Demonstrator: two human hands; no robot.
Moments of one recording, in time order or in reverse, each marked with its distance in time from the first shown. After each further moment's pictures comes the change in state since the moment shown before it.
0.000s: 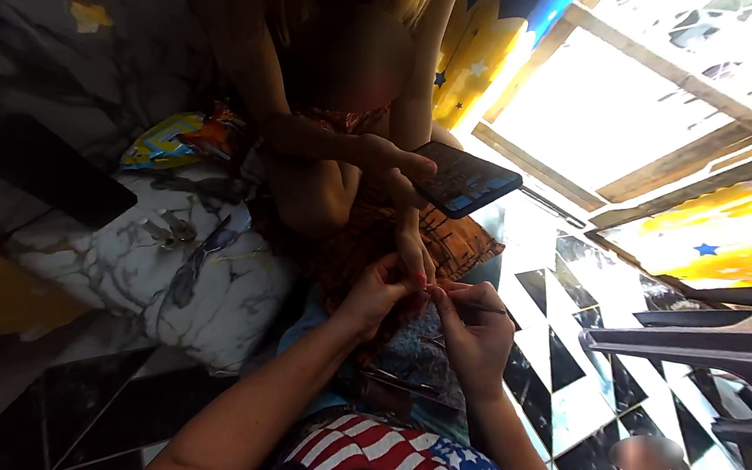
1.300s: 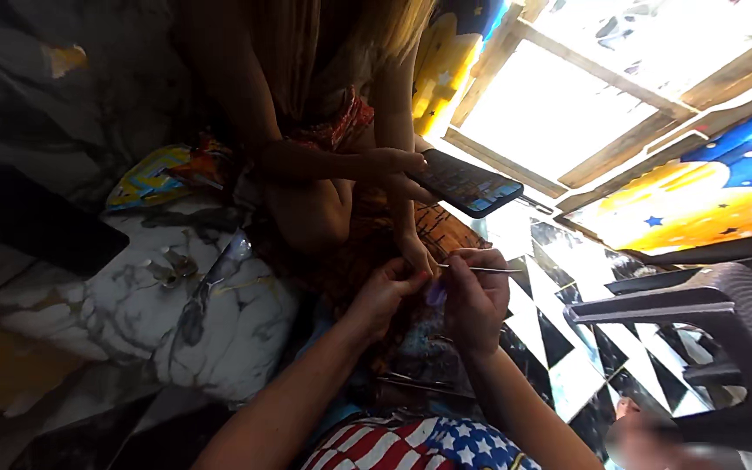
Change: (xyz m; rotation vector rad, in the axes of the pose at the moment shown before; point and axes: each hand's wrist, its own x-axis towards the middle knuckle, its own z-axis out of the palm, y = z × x) left_hand 0.001 0.023 -0.014 -0.018 -0.151 -0.074; right_hand 0.030 -0.014 0.041 0.558 0.128 0.083
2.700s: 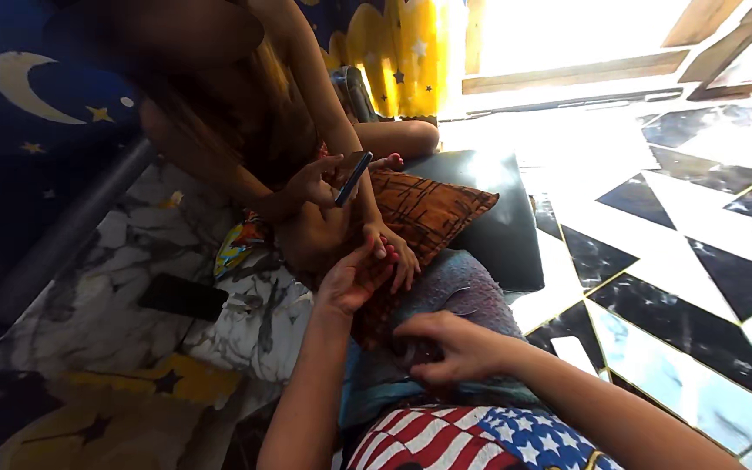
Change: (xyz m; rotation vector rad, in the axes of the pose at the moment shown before) left_hand 0.007 0.019 0.037 -0.038 0.384 -0.117; right_hand -0.052 -0.004 -0.105 -0.200 -1.030 0.130
